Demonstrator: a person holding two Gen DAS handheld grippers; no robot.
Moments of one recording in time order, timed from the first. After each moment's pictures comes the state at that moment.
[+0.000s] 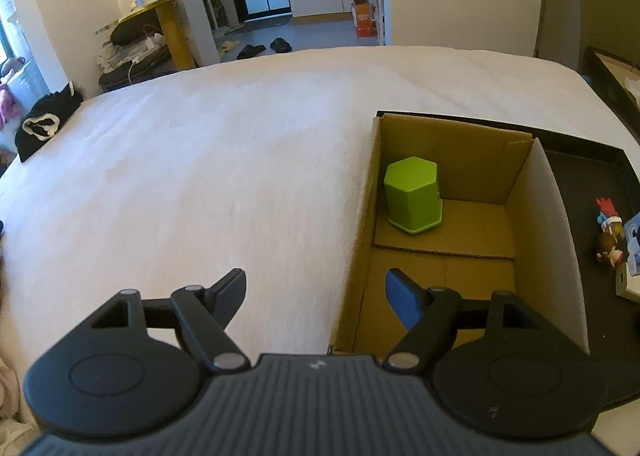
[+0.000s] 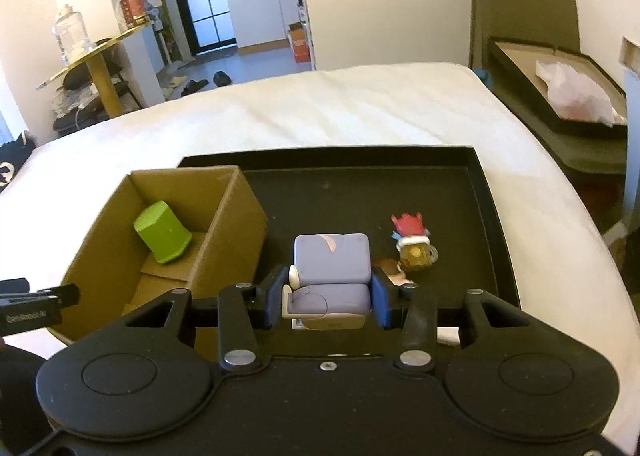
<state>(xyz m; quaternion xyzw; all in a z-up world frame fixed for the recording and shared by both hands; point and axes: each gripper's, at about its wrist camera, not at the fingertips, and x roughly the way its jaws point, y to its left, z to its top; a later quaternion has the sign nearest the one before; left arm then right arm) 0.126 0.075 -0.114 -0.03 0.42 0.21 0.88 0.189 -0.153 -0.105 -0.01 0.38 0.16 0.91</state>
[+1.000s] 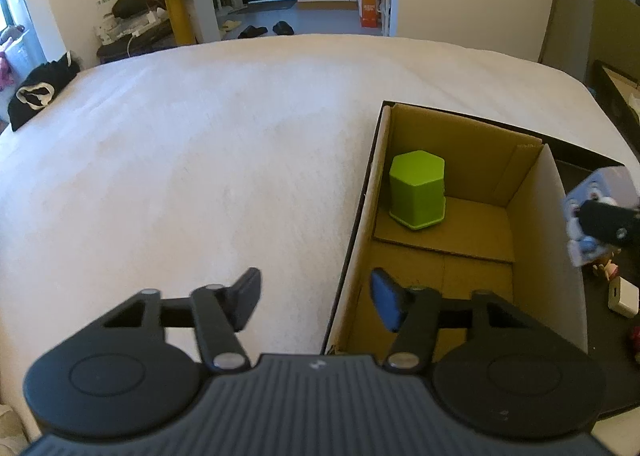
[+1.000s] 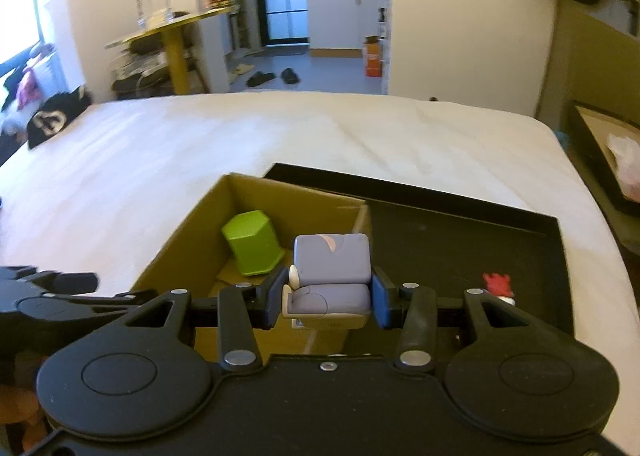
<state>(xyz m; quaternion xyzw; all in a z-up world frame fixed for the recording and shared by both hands) 0.129 0.092 -0.122 -0.07 0.44 0.21 0.87 0.176 -0.073 -0.084 -0.09 0.35 0.25 0.90</state>
